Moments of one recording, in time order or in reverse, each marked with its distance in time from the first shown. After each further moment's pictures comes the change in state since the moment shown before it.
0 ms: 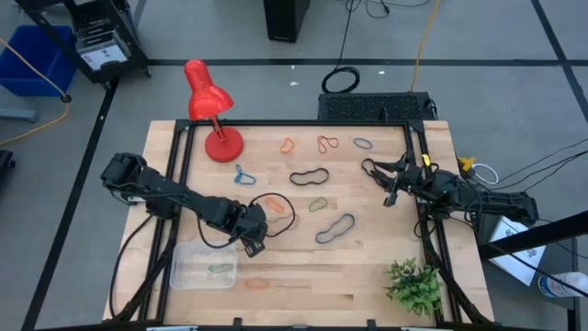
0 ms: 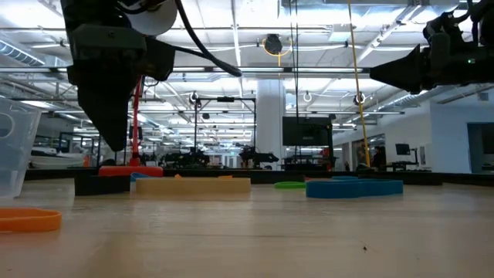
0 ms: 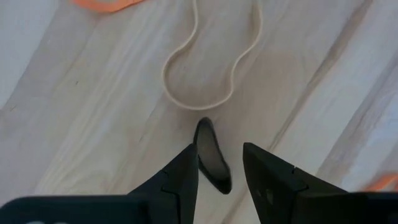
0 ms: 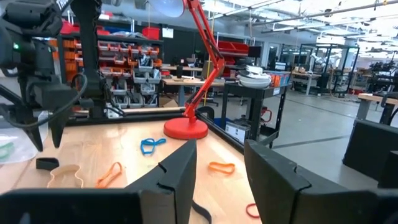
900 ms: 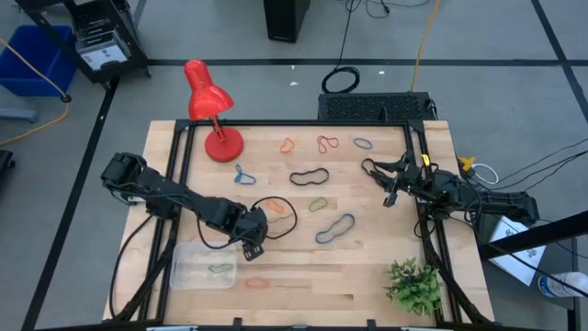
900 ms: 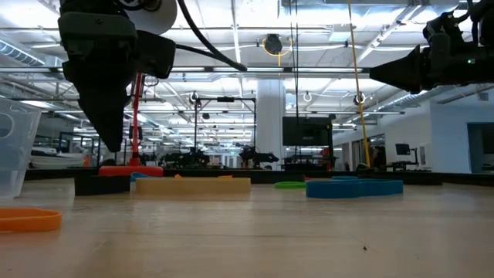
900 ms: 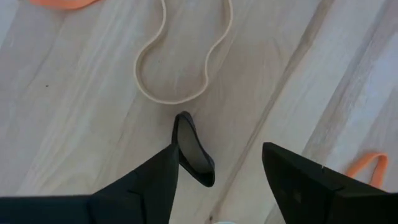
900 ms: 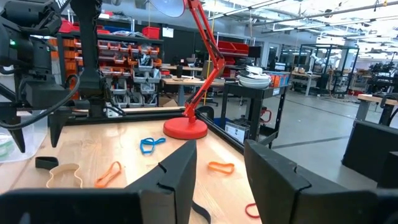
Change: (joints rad) left arm -0.002 0.000 0.000 0.019 0.055 0.051; right arm 0.000 0.003 0.000 0.002 0.000 -0.006
